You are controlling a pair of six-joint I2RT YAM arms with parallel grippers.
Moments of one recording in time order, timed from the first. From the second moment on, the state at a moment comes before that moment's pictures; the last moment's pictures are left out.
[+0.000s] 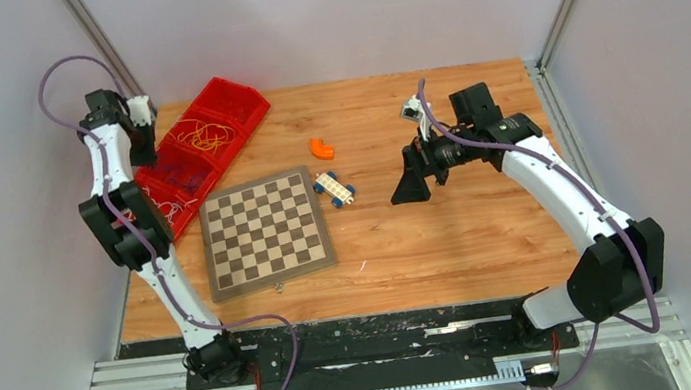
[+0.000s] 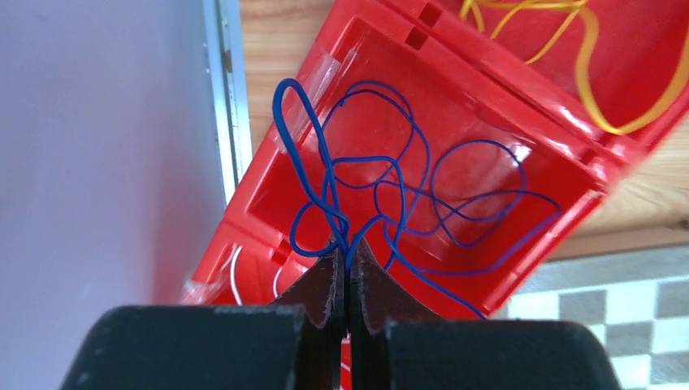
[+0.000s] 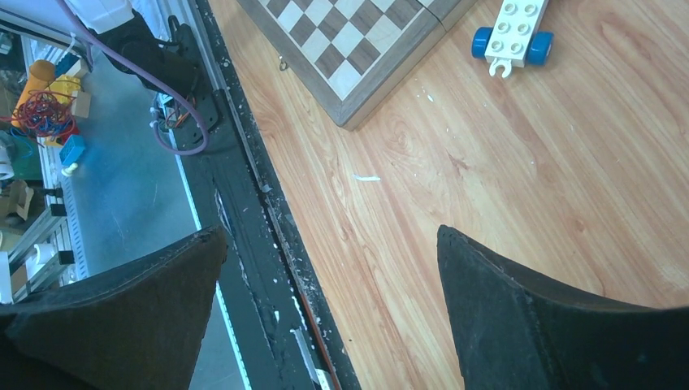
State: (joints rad) left arm 0.36 2.15 2.05 -0.90 0.15 0.35; right arm 0.32 1.40 1.30 -0.78 -0.89 -0.18
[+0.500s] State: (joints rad) left arm 0.34 2.29 2.14 -0.89 0.10 0.42; right arm 0.32 1.43 1.29 -0.78 -0.87 -0.18
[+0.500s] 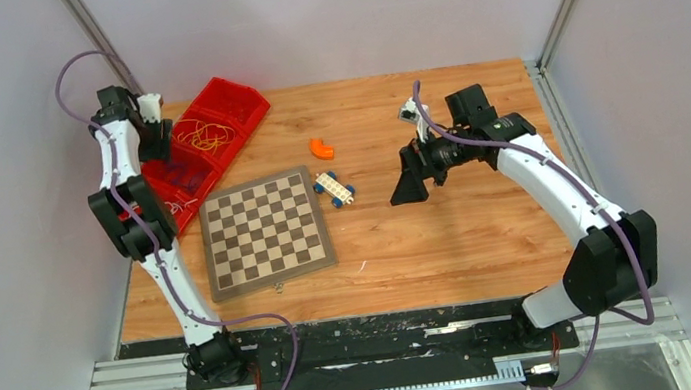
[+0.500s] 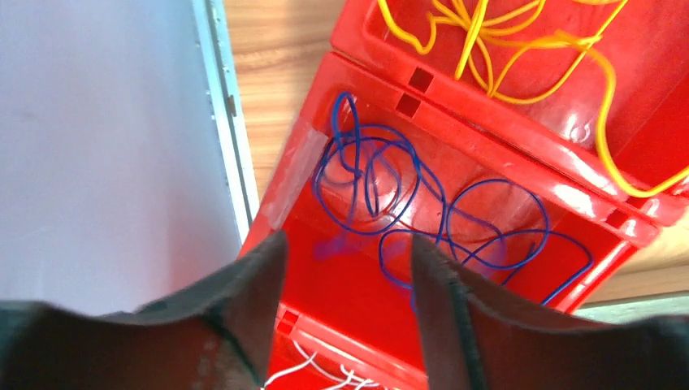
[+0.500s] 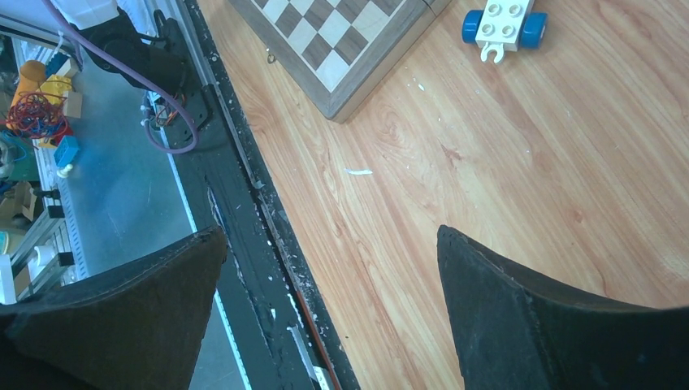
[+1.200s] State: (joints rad) left arm 0.32 1.81 2.24 -1.16 0.37 0.43; right arm 0.19 1.39 1.32 -0.79 -0.78 -0.18
